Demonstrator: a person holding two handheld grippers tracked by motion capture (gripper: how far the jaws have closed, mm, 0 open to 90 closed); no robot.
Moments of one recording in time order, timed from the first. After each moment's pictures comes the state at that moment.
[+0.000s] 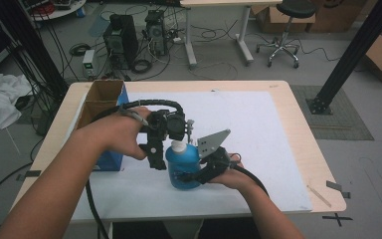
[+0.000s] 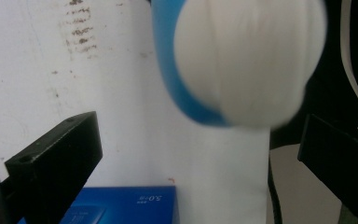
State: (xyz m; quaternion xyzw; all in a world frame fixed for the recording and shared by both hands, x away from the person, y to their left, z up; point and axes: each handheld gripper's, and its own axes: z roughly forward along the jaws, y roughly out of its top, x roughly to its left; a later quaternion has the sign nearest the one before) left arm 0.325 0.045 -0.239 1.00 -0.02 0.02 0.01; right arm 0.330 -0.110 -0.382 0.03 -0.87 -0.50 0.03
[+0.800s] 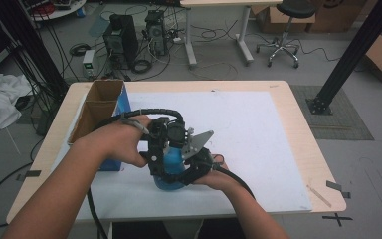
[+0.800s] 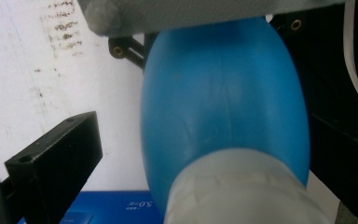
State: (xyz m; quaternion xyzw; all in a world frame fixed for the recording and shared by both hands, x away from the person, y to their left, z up) left arm 0.318 0.045 -0.256 1.00 -0.02 0.02 0.00; right arm 0.327 -0.070 -0.383 0.03 -0.86 -0.51 0.04
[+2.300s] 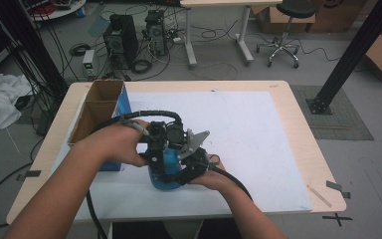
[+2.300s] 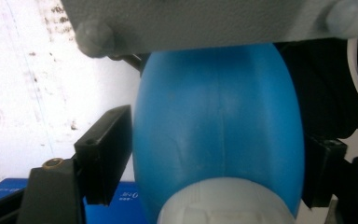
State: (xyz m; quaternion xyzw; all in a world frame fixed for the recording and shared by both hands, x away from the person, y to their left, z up) left arm 0.315 0.047 -0.260 1.00 0.01 0.02 -0.01; right arm 0.328 -0.061 -0.384 0.03 -0.86 -0.51 0.03
